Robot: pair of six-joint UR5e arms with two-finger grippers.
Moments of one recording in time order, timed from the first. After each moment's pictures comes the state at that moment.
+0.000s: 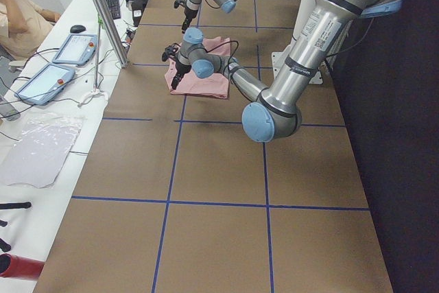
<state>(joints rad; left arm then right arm) -0.79 -2.08 -1.59 -1.98 -1.83 -0.77 0.77 -0.96 1.48 -1.34 1.73 1.21</state>
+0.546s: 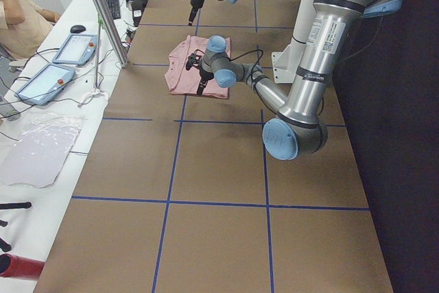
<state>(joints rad) -0.62 -1.86 -1.81 -2.02 -1.82 -1.00 0.79 -1.08 1.64 -1.34 1.78 1.15</state>
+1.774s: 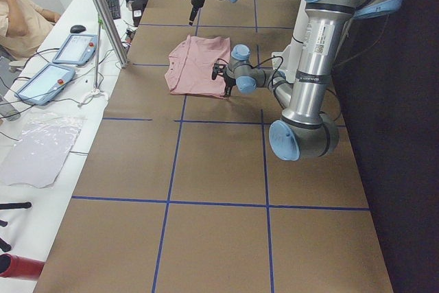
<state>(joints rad) -0.45 -1.83 -1.81 -2.03 -1.72 -1.18 0.79 -1.08 1.64 -1.34 1.78 1.15</state>
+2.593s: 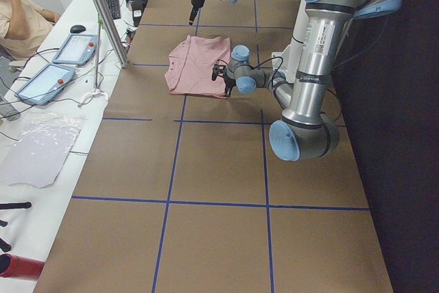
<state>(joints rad) -0.45 -1.83 -1.81 -2.03 -1.72 -1.18 0.79 -1.08 1.64 -1.34 1.78 1.15</state>
